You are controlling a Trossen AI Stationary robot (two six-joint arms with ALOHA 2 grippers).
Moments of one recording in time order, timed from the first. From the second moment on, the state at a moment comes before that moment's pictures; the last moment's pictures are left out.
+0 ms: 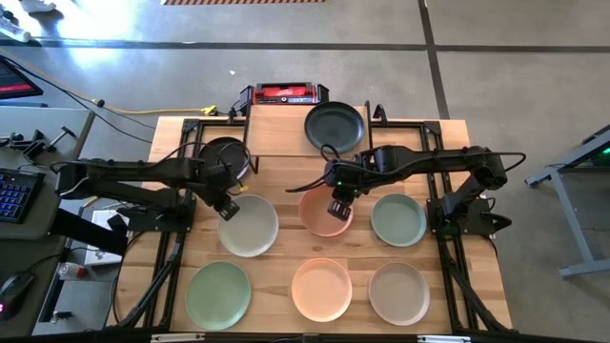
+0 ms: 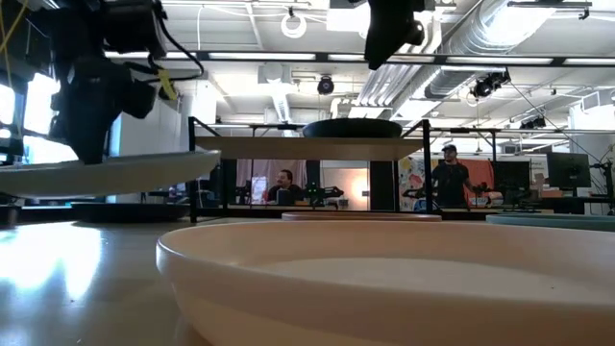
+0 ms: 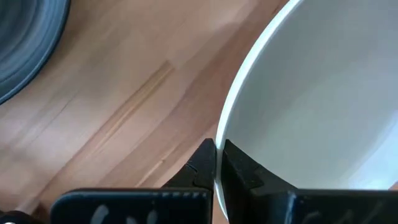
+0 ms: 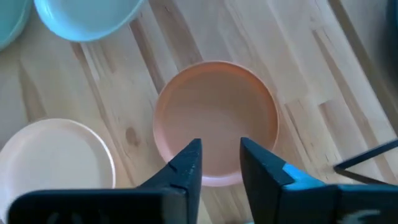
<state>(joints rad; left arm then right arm) 0.17 0.99 0.62 -0.92 0.11 -0.66 0.05 1.66 1.65 -1.13 0.13 0.43</state>
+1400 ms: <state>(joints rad) 0.08 1.12 1.08 -0.95 -0.53 -0.59 0.01 1.66 1.65 -0.57 0.42 0.20</state>
